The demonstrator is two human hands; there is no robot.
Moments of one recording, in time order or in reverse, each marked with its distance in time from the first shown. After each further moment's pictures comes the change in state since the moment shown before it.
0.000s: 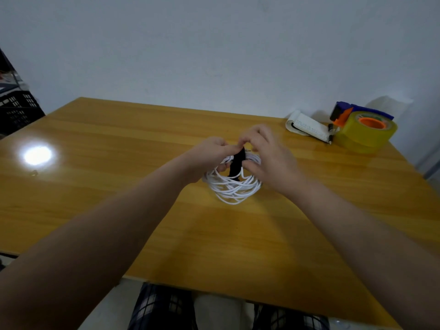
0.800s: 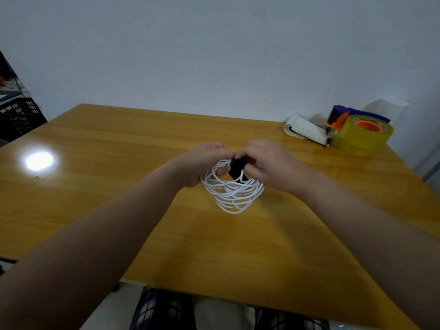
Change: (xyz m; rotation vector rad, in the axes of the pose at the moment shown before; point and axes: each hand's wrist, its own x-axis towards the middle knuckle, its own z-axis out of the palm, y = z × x) left_hand 0.000 -0.002 -0.007 -0.119 -0.099 -0.081; right_hand 0.004 0.002 -0.017 -0.022 -0.186 -0.150
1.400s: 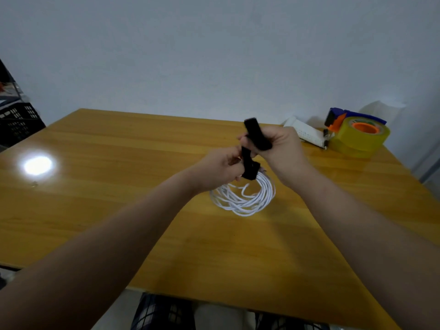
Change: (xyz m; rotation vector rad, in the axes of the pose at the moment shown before) left_hand 0.001 -0.003 0.023 0.269 0.063 0.353; right_hand 0.011 -0.009 -0.008 0.827 0.426 0.362
